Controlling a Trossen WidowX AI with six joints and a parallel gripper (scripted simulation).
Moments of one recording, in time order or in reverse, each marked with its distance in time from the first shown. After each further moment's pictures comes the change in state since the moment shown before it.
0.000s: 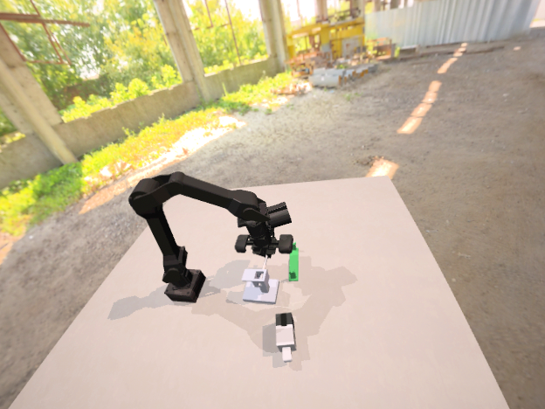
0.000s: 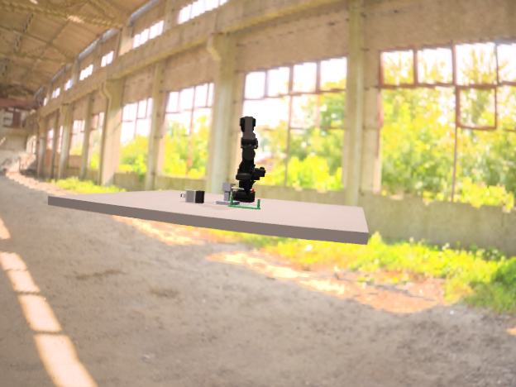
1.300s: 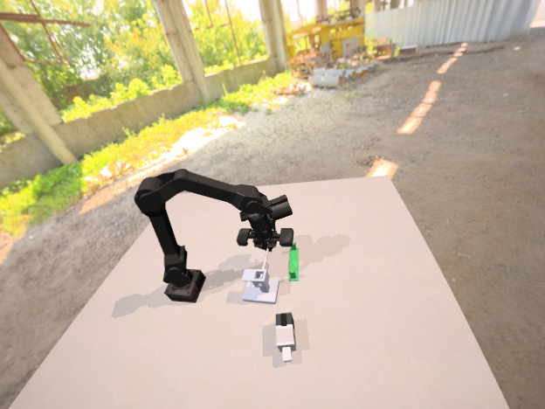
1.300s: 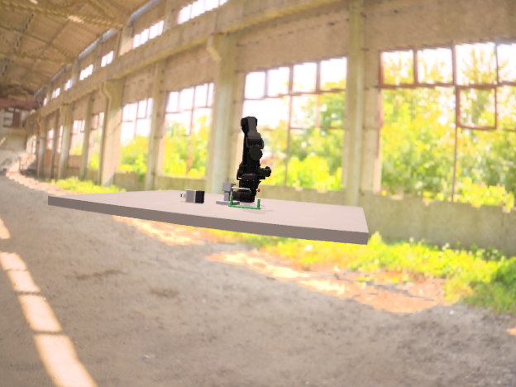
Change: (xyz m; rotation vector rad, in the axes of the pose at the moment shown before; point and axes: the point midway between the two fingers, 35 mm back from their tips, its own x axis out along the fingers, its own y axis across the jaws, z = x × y) arm 0.000 0.002 0.028 -0.002 -0.015 0.016
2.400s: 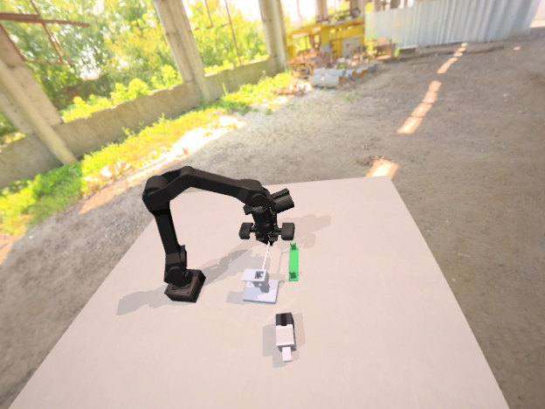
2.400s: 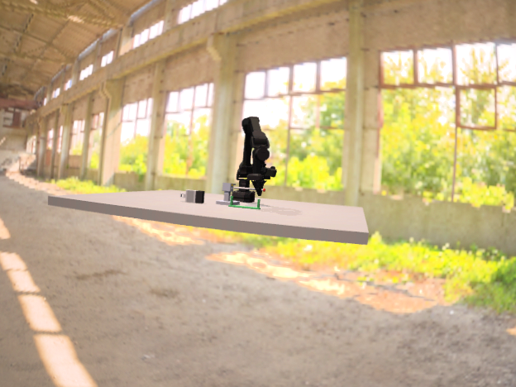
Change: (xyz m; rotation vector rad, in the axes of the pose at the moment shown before) arm 0.000 0.000 0.026 0.004 0.003 0.023
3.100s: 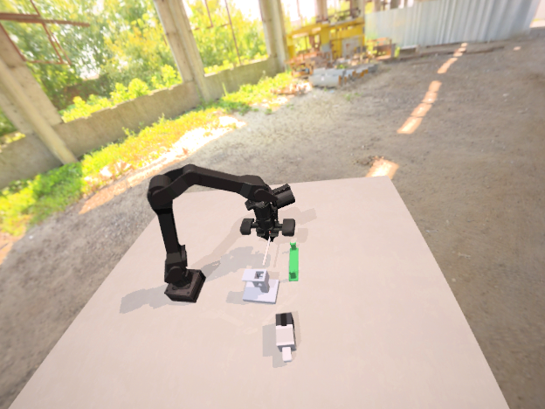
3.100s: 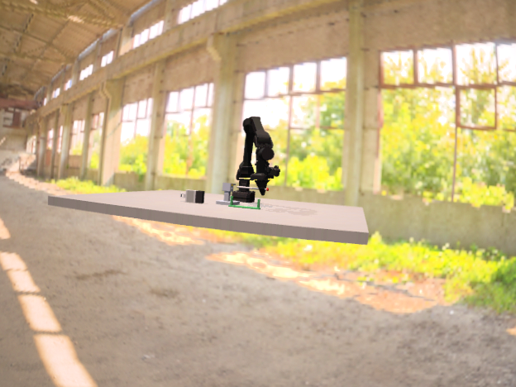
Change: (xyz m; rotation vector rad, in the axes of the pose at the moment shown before) arm -0.003 0.000 0.016 0.002 0.003 0.015
